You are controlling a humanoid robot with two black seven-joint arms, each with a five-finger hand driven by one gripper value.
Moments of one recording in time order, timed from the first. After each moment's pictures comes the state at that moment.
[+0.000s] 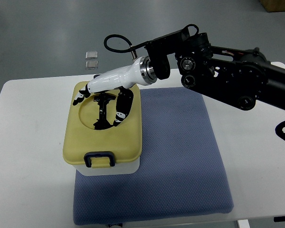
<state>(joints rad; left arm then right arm) 0.03 0.00 -0.02 -0.24 0.01 -0.09 0.12 1.28 -0.15 0.41 1.21 -1.46 0.61 0.05</state>
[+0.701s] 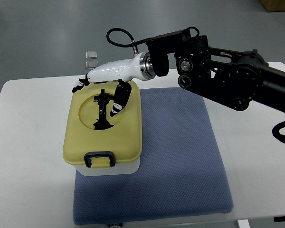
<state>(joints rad) 0.03 0.00 -0.02 -0.25 0.01 -0.09 0.12 1.28 -0.13 0.42 1.16 -1.48 0.49 0.04</state>
